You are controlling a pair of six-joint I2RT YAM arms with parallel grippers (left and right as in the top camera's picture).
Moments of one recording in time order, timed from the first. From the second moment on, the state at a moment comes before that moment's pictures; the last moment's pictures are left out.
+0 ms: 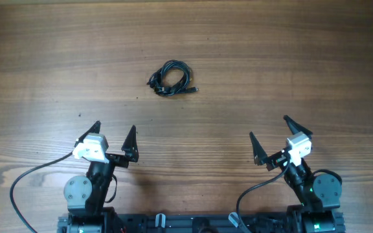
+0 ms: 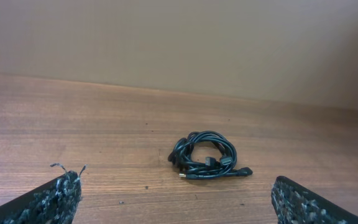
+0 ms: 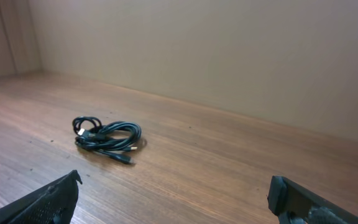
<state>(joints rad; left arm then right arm) 0.02 0.01 0.03 -0.07 0.23 -0.17 0.08 0.02 0.01 0.01 -0.36 -0.06</state>
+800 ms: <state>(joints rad) 0.02 0.32 0.40 -0.18 0.23 -0.17 0.08 0.23 0.27 -0.14 -0.38 -0.04</state>
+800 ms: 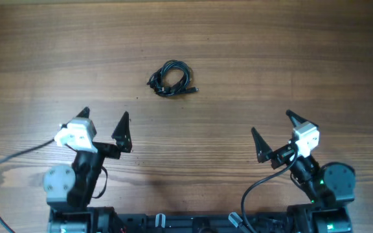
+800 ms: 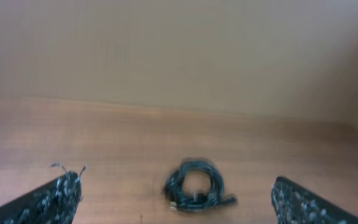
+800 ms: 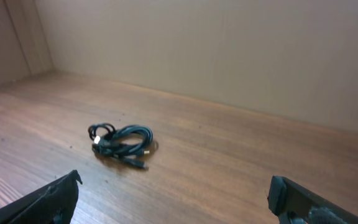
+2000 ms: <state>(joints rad) -0.06 1.75 1.72 -1.11 0.33 -0.09 0.08 1.33 1.24 -0.78 -0.55 0.11</state>
